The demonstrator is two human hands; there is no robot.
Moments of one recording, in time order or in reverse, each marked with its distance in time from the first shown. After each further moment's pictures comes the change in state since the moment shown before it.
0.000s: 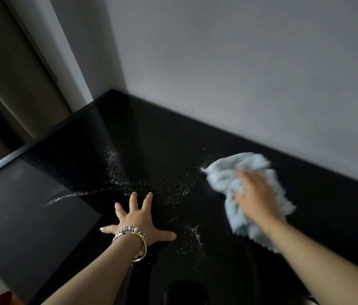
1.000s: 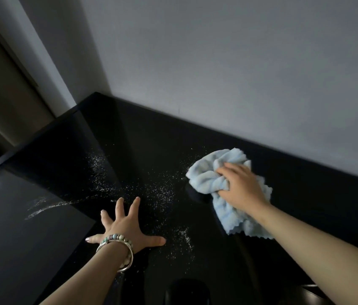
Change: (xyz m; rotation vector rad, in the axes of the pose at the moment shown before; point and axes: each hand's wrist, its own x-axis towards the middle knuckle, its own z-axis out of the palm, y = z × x) left_hand 0.005 -0.001 0.001 0.003 0.003 -0.008; right_hand 0.019 -0.010 -0.025 0.014 -0.143 -0.197
